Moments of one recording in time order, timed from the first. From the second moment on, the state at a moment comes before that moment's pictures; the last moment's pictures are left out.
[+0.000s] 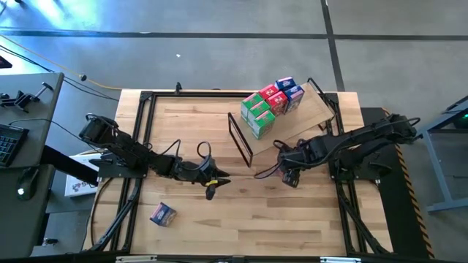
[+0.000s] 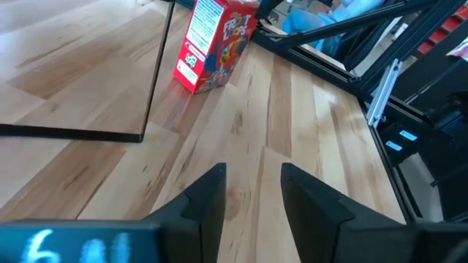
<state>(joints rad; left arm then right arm) -0.32 1.57 0.57 0.64 -0.30 -0.56 0.24 1.36 1.05 -1.06 0.14 0.65</state>
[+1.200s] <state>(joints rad) -0.19 1.57 0.57 0.65 -0.16 -0.47 0.24 1.33 1.27 -1.23 0.05 0.30</state>
